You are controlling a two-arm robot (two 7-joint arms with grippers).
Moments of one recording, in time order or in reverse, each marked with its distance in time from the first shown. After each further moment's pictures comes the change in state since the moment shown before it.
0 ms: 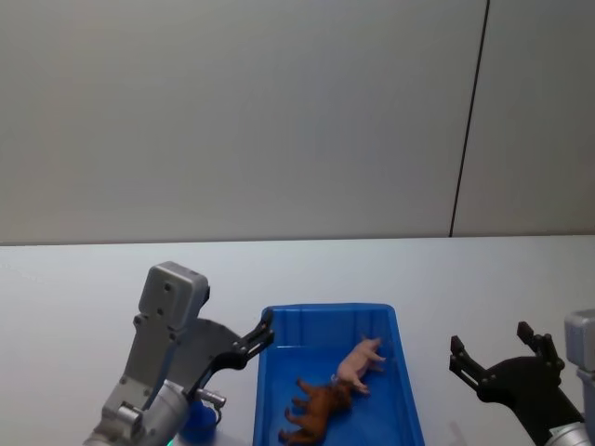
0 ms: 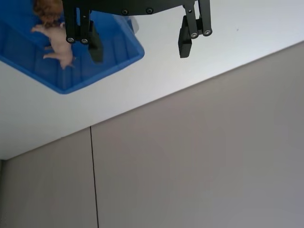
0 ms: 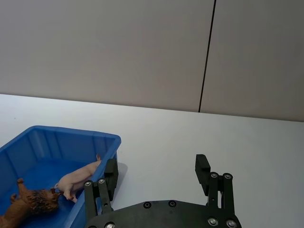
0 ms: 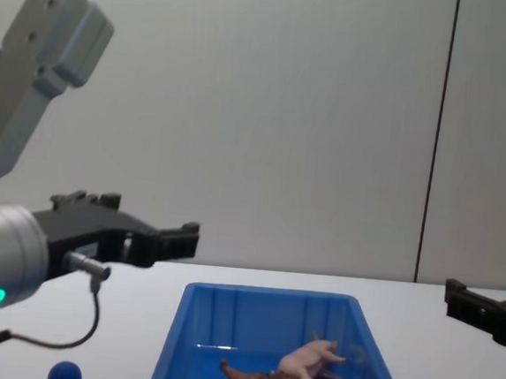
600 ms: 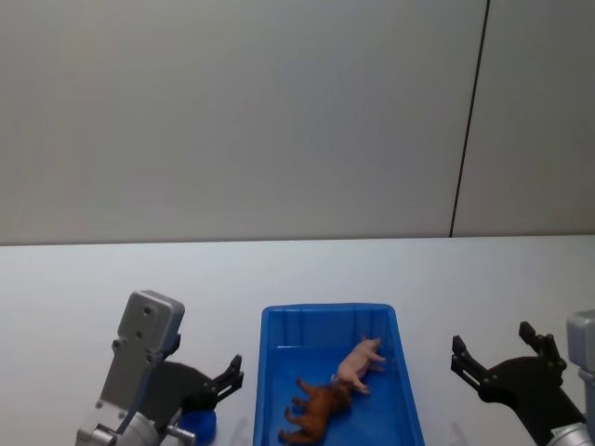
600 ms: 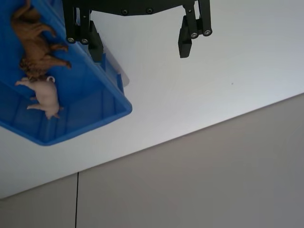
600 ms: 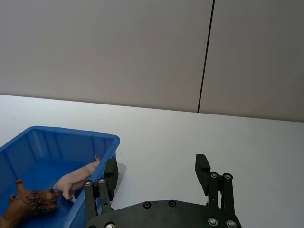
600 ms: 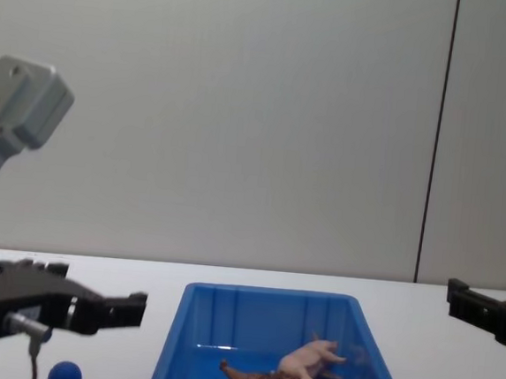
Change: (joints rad) left arm 0.056 0.055 -0.030 -0.015 -0.071 0.137 0.020; right arm -0.003 0.002 0.001 -0.003 0.001 -0.002 -0.004
